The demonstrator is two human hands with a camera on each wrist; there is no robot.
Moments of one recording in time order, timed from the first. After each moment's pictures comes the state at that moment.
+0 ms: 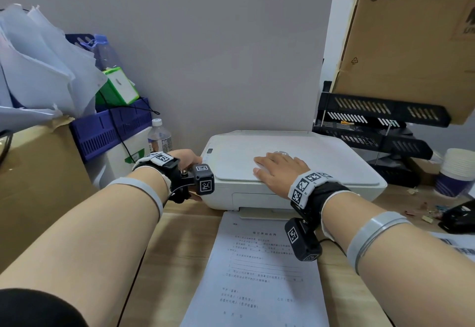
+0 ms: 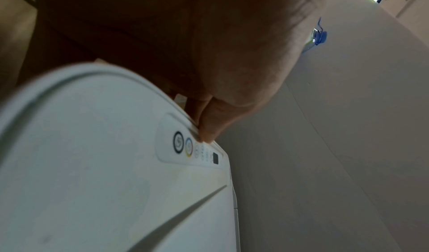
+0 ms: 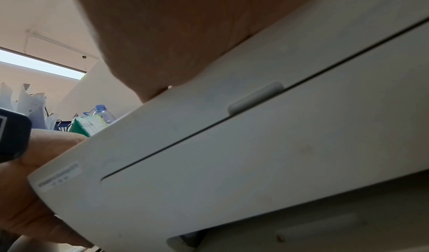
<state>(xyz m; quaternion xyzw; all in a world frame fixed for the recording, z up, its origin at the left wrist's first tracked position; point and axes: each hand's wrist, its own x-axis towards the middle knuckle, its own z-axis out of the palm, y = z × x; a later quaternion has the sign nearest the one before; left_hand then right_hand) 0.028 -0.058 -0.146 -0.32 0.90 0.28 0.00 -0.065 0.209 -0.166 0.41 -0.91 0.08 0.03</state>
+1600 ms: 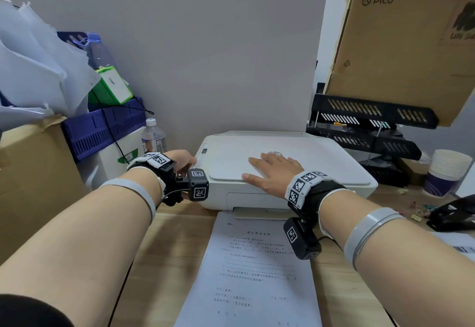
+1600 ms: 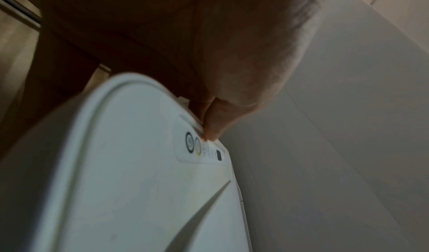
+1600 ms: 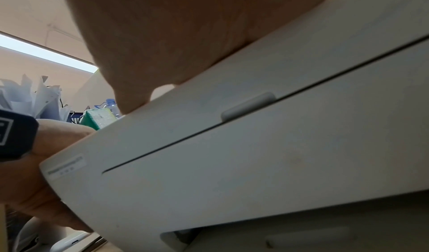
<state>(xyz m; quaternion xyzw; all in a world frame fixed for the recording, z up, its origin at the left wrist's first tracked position) 0.047 -0.021 -0.130 -0.39 0.83 0.41 -0.01 -0.061 0.212 -0.160 0.41 -0.91 0.03 0.02</state>
